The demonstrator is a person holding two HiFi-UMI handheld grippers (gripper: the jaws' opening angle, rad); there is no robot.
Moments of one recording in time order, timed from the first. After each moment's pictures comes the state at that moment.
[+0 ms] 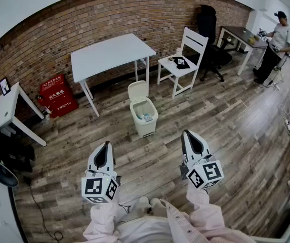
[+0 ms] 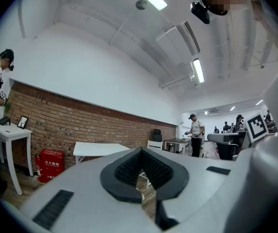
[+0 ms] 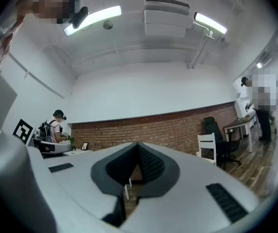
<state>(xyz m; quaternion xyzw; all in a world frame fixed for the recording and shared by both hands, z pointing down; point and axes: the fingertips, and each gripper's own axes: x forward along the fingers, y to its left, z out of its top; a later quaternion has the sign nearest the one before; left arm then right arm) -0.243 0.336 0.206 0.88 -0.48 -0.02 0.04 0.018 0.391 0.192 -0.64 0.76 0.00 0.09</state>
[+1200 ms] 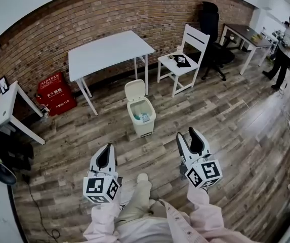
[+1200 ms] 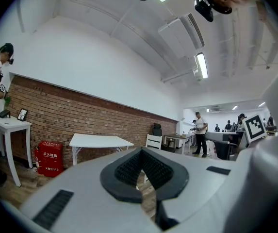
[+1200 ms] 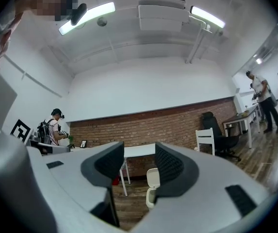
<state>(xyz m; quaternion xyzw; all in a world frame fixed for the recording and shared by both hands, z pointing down) -0.195 0.321 0.243 0.87 -0.48 0.00 0.07 0.065 0.365 0.226 -0.64 0.76 -0.02 0.08</state>
